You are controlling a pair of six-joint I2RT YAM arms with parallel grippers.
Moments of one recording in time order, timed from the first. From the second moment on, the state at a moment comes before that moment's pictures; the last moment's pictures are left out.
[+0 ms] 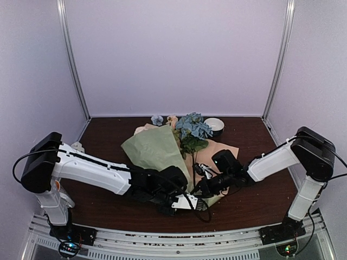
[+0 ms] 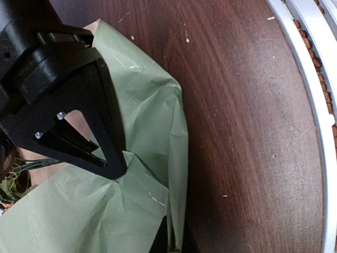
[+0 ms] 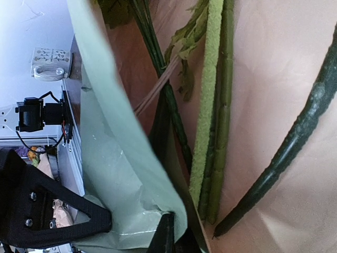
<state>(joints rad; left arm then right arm) -1.29 1.80 1.10 -0.29 -0.08 0.63 0.79 1.74 0.70 0.24 -0.61 0.67</state>
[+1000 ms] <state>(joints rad) -1.18 1.64 1.20 -0.52 0.22 0.53 0.78 1.72 0.68 0.21 -0.53 0.67</state>
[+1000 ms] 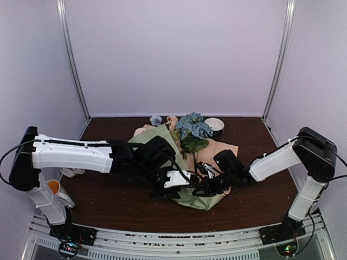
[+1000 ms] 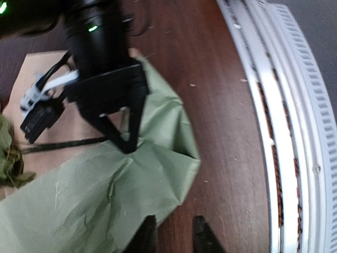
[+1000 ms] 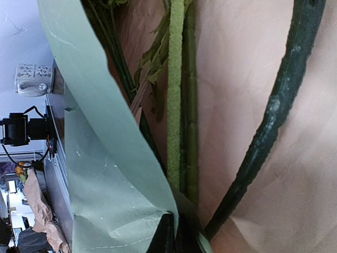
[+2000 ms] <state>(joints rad) -1.23 2.04 1.41 -0.60 0.23 0.69 0.79 1.72 0.66 0.26 -0.53 0.71</state>
